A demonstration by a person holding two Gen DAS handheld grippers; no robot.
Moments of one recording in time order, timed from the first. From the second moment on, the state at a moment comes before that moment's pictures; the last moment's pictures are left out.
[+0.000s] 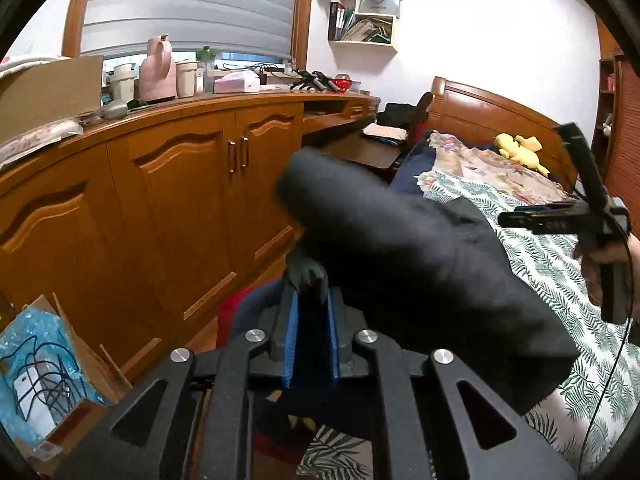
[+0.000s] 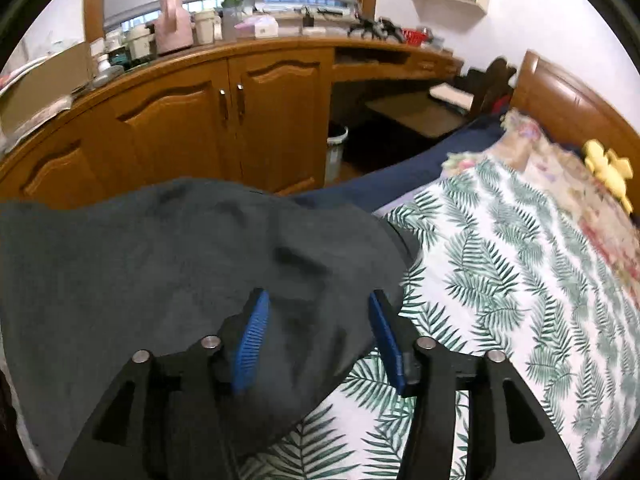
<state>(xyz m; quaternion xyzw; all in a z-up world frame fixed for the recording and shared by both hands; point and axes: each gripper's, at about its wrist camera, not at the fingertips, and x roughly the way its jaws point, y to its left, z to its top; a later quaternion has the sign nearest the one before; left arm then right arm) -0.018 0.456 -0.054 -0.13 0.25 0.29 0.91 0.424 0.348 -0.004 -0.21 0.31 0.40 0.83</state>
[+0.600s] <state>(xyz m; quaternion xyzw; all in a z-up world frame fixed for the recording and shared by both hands) -0.030 0.378 0.008 -0.09 0.21 0.28 0.93 0.365 0.228 -0.018 -0.17 0.27 0.45 0.83</state>
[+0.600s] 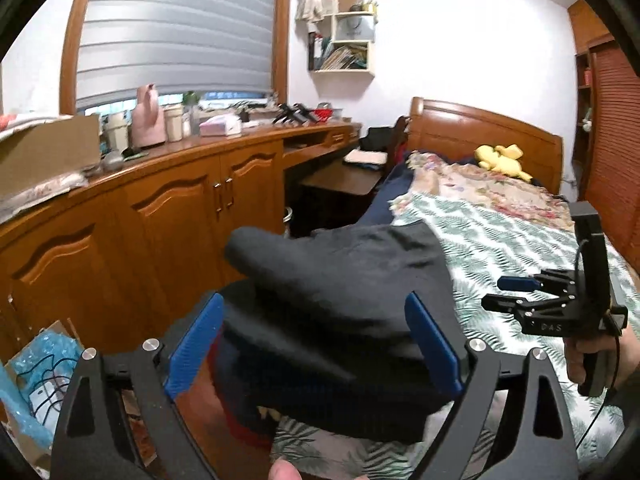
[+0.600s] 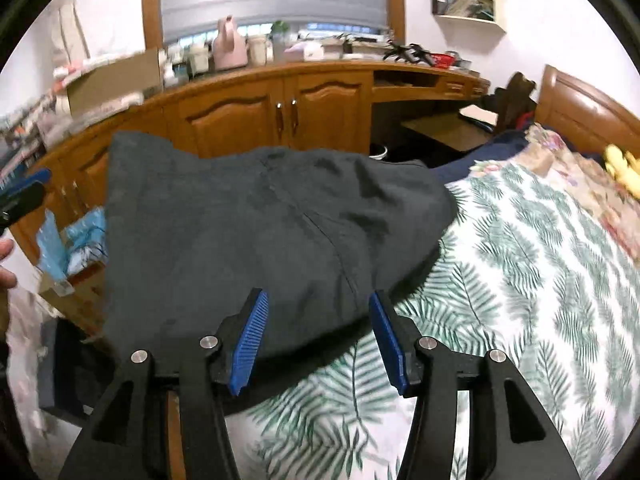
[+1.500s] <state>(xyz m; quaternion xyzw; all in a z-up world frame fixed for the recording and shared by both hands) 0.031 0.157 -0.004 -0.08 0.21 0.09 0.97 0.174 -0.097 0.027 -0.05 0.24 0.29 0.92</state>
